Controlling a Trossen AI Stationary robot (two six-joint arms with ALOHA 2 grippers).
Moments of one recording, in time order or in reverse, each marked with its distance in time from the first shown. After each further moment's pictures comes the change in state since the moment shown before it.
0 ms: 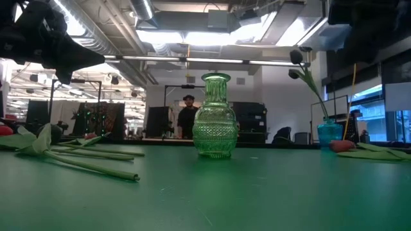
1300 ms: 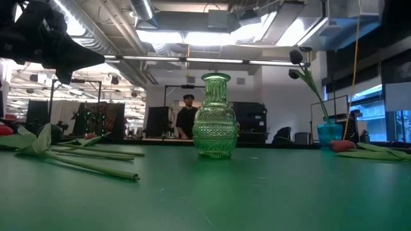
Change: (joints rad) left arm 0.000 0.000 0.000 0.000 0.000 0.000; right arm 0.665 0.496 0.000 0.298 0.186 0.796
